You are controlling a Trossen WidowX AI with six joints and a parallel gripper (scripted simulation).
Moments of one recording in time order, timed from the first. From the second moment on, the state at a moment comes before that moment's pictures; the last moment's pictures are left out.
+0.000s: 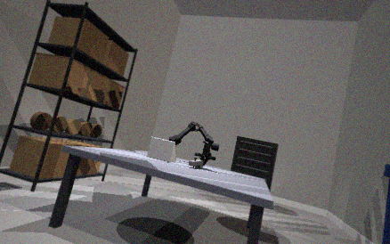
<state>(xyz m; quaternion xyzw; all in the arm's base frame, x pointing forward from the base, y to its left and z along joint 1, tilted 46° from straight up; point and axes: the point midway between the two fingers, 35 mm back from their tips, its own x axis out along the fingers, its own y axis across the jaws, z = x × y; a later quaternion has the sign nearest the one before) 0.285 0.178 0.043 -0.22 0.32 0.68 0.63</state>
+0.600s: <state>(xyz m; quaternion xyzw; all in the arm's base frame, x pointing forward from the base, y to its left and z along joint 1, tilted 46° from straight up) 0.285 0.184 0.049 -0.22 0.32 0.68 0.62</state>
